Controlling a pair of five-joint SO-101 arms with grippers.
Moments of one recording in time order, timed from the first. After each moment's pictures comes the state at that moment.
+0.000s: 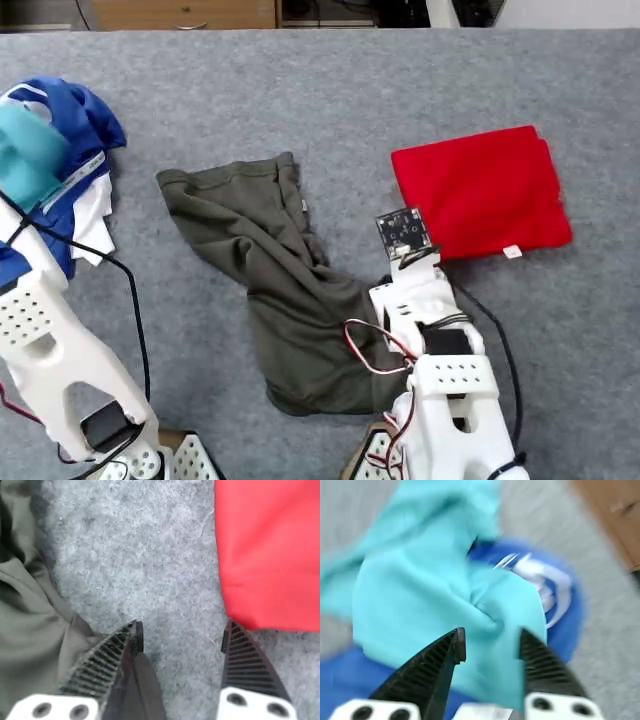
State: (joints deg) left arm -38.5 44.6 -67.3 84.2 20.9; right arm -4.8 -56.7 88.8 30.1 9.2
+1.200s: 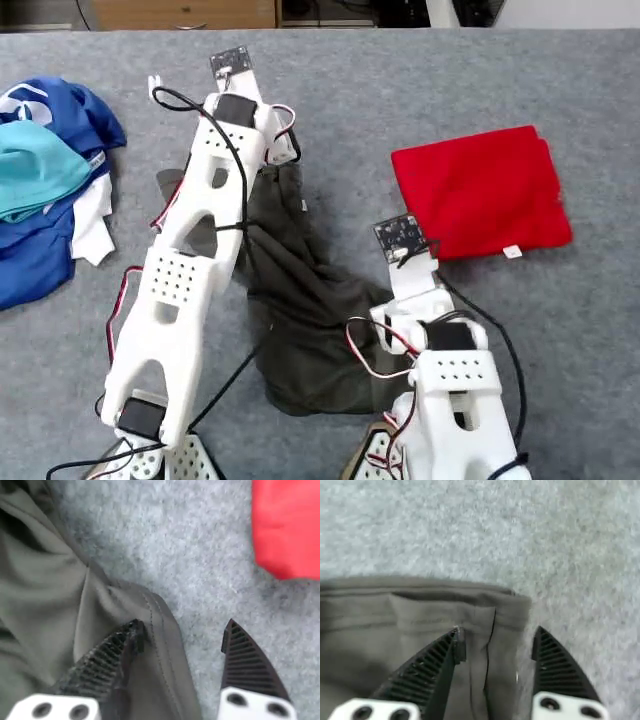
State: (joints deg) left arm 11.6 61.8 -71.4 85.1 22.2; right arm -4.8 -56.7 85.3 45.3 9.2
